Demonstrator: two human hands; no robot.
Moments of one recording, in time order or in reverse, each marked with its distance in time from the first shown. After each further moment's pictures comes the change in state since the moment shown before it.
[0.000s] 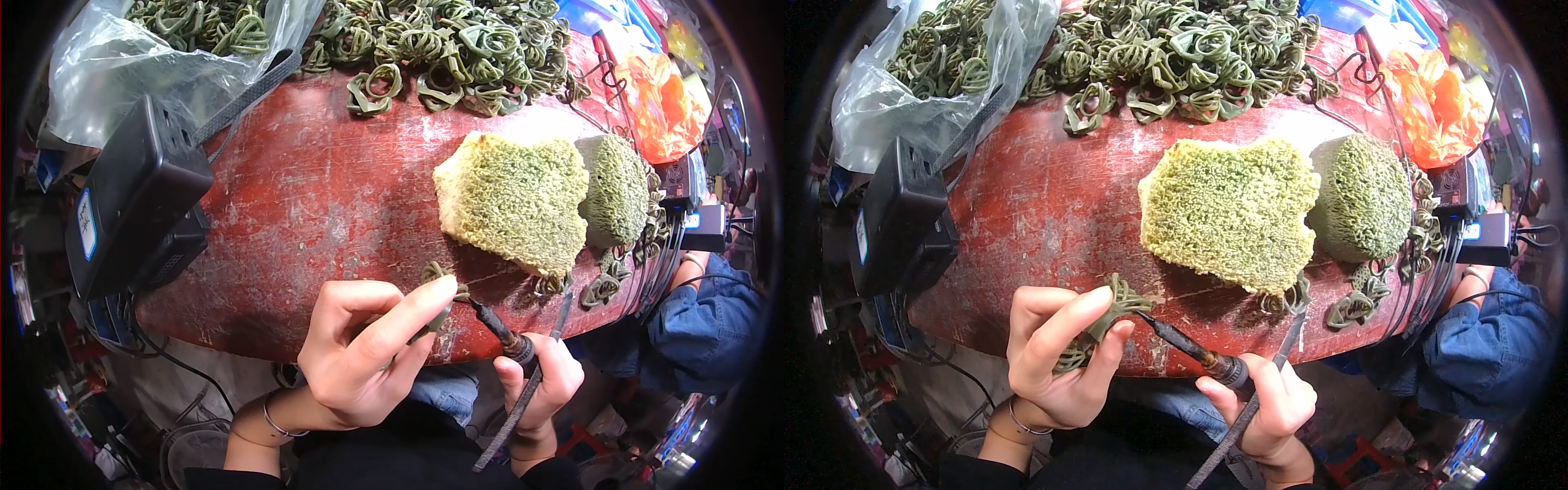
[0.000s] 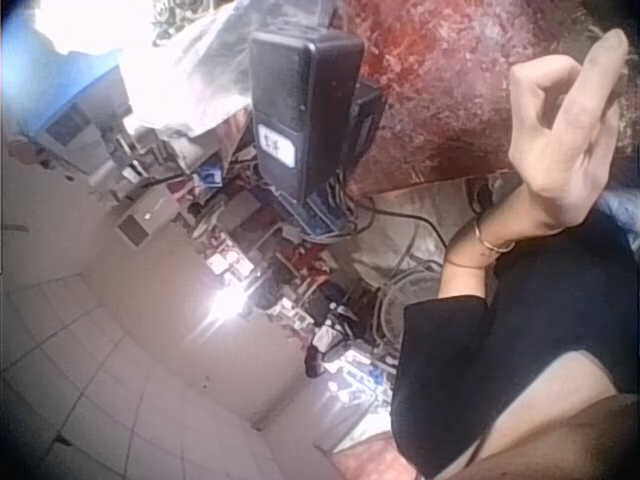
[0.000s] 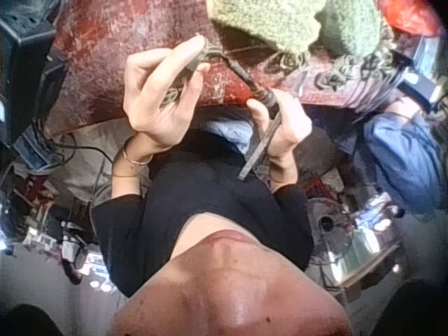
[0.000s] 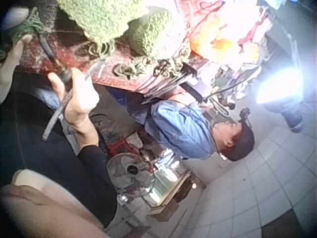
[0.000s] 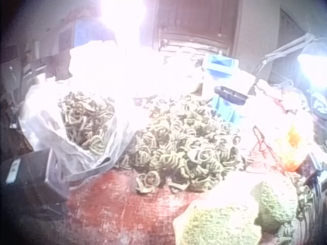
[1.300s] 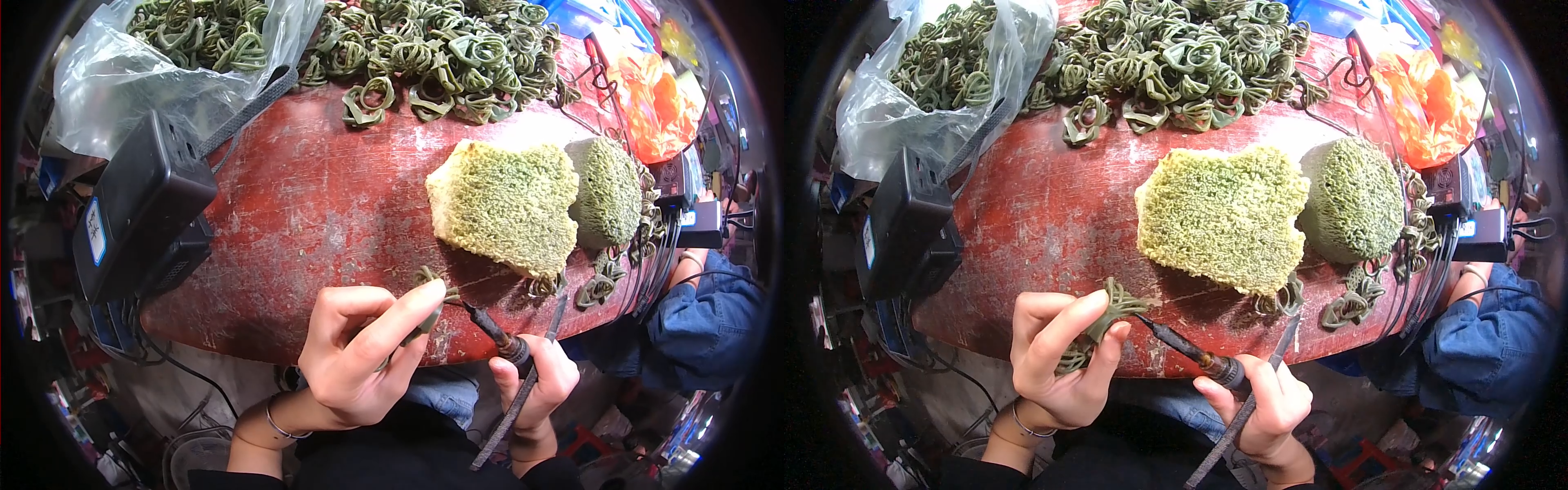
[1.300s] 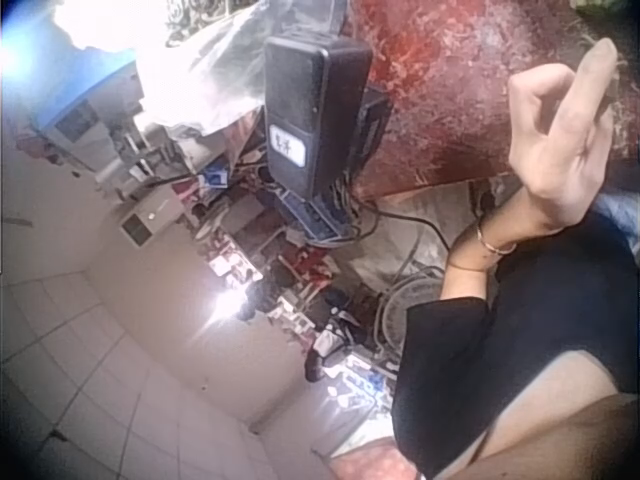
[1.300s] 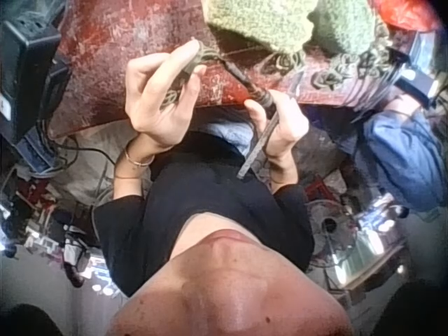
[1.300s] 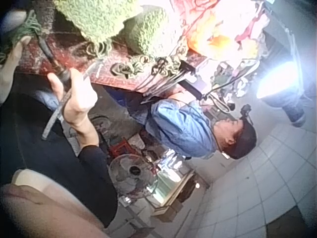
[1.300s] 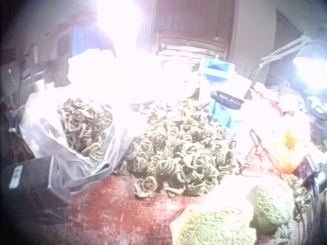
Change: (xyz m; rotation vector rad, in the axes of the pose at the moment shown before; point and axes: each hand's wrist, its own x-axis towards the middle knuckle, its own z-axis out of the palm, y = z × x) left_hand -0.001 0.002 -0.002 0.082 -0.041 0.023; right_hand -0.001 0.001 0.001 0.011 0.014 -0.009
